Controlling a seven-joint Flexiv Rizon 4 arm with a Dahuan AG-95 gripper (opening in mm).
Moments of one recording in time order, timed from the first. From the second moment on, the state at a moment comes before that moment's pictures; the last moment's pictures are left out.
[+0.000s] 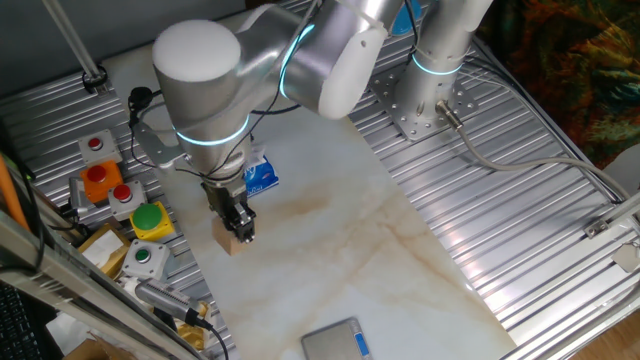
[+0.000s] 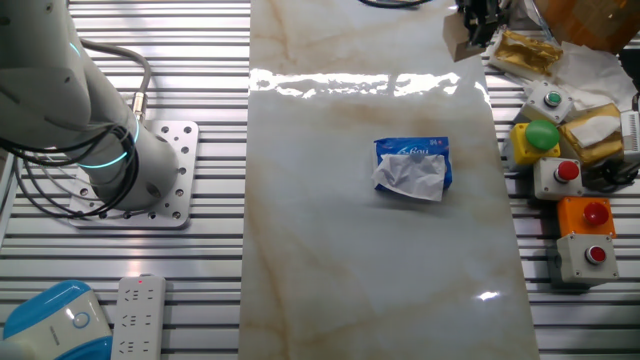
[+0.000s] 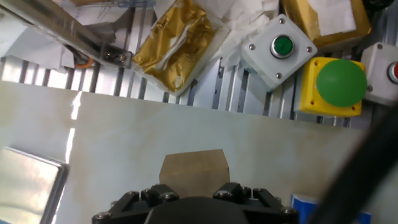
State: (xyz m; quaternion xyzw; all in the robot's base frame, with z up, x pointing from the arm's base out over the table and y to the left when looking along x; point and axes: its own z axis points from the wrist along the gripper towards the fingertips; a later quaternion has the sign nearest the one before) arm 0.610 0.195 0.178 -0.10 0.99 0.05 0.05
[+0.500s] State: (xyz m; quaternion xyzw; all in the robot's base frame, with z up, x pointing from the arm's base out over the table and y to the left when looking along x) arm 0.582 0.241 0.174 -0.09 0.99 0.03 0.03
